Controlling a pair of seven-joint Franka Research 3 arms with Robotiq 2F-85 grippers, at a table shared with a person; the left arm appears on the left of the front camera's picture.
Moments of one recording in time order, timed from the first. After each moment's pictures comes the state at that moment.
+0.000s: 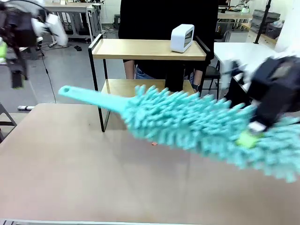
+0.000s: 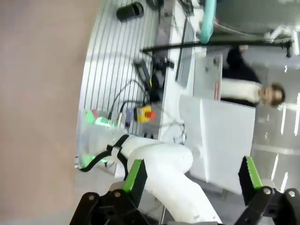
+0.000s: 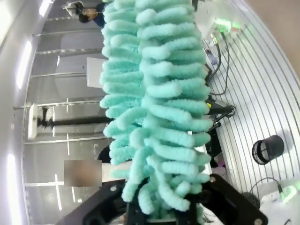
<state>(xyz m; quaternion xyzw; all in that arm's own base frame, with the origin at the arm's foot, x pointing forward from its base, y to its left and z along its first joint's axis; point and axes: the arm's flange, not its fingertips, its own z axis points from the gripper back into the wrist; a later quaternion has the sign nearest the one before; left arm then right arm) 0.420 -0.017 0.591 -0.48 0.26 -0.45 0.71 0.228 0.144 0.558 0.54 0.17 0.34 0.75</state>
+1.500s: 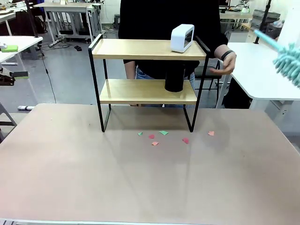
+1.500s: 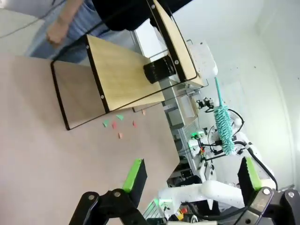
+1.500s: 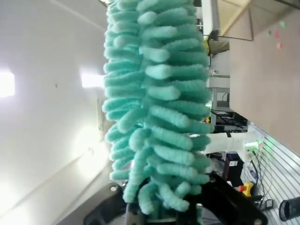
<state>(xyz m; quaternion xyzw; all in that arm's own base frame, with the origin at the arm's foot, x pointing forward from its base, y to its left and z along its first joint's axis) 0.399 0.126 0.497 -0.63 -0.26 -0.01 0.73 0.247 -0.142 0.461 0.75 -0.06 -0.09 0.65</state>
